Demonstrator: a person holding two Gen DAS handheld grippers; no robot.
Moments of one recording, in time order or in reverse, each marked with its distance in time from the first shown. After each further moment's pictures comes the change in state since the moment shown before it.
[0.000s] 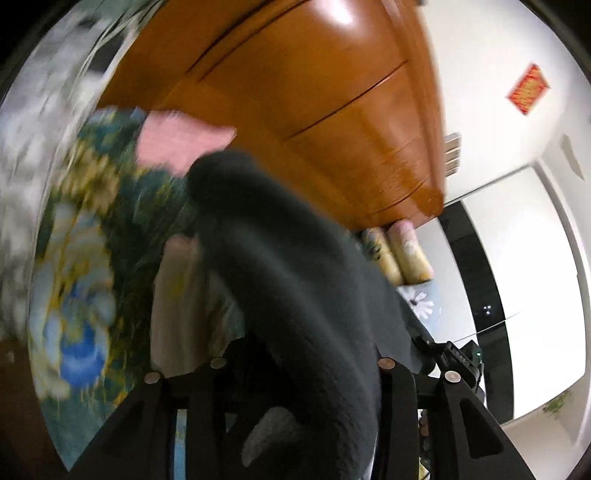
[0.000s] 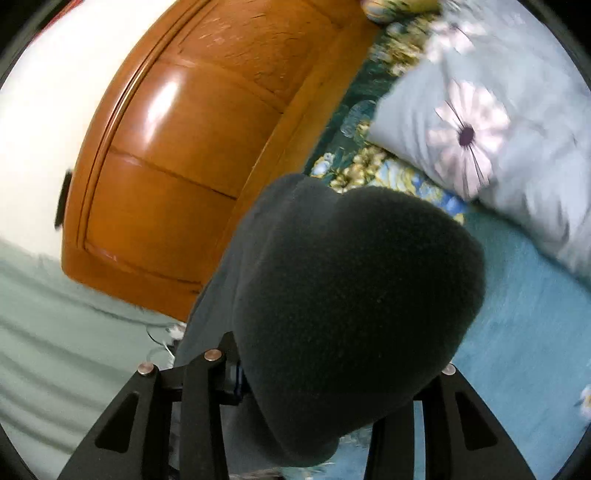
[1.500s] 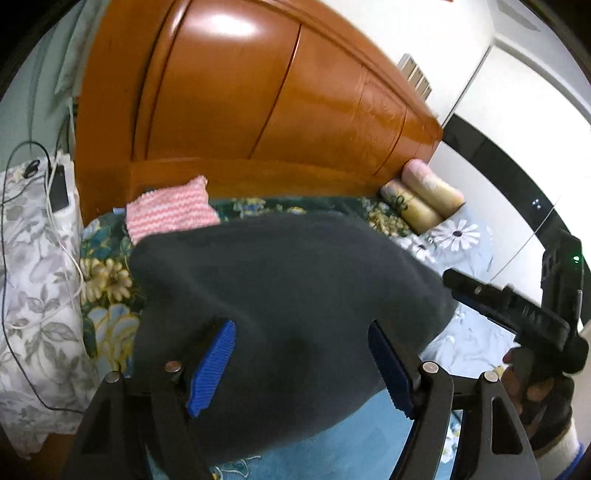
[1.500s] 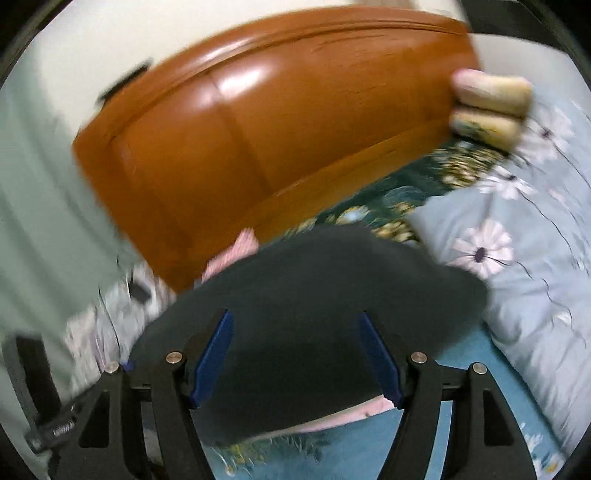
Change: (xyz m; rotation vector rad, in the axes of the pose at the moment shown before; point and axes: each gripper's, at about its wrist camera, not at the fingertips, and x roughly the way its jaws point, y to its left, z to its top) left arm -0.002 -0.047 -0.012 0.424 0.083 0.269; right arm -0.002 0.113 -0.088 -0.529 -0.089 -0.263
